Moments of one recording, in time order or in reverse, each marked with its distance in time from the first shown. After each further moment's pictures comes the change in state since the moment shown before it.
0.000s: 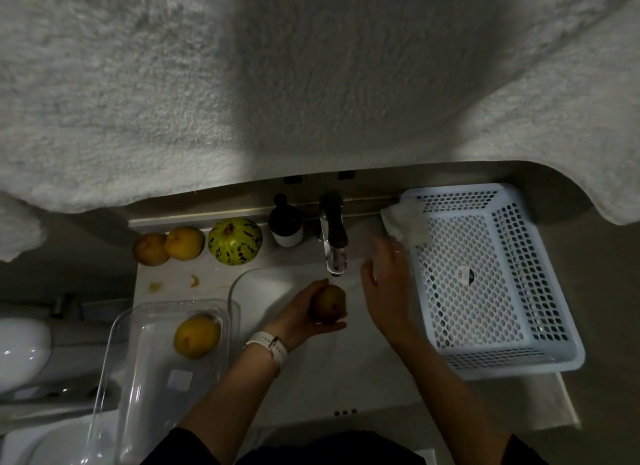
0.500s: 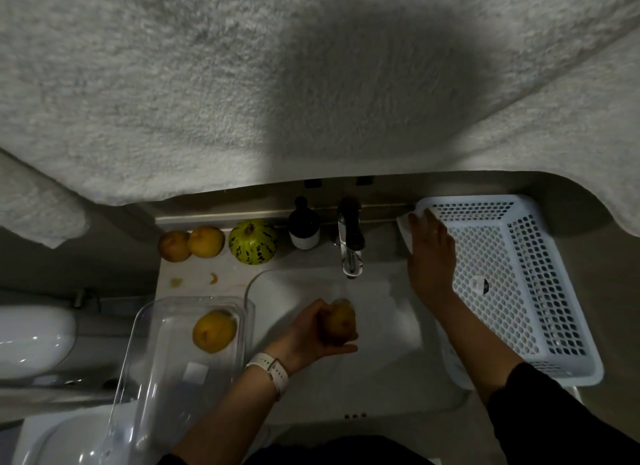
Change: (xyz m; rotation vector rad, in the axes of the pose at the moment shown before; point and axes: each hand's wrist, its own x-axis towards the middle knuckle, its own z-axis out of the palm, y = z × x) left_hand -0.036 -0.013 -0.007 -0.090 -0.099 -0.074; right_hand 0.050 0.065 -0.007 -0.593 -0.289 0.102
